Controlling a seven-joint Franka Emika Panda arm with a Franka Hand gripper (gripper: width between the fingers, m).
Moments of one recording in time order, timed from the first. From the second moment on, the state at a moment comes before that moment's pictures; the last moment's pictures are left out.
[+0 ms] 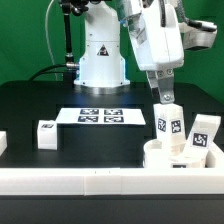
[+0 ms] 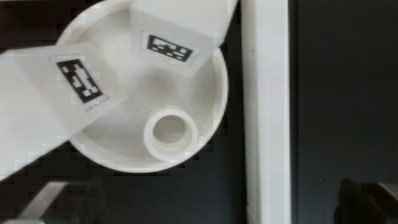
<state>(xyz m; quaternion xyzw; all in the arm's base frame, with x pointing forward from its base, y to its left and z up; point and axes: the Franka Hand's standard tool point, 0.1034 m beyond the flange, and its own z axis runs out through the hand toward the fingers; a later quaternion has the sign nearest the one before) 0.617 0.050 0.116 -0.70 0.70 0.00 0.13</state>
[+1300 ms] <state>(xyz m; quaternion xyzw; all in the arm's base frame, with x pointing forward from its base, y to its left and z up) 0.621 0.026 0.100 -1.00 0.07 -0.06 0.04</state>
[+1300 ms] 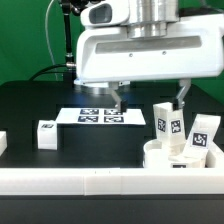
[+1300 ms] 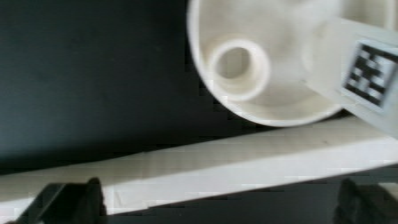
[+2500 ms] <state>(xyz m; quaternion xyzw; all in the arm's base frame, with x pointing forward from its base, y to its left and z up) 0.590 -0.044 0.073 -1.00 0.02 -0.06 0.01</state>
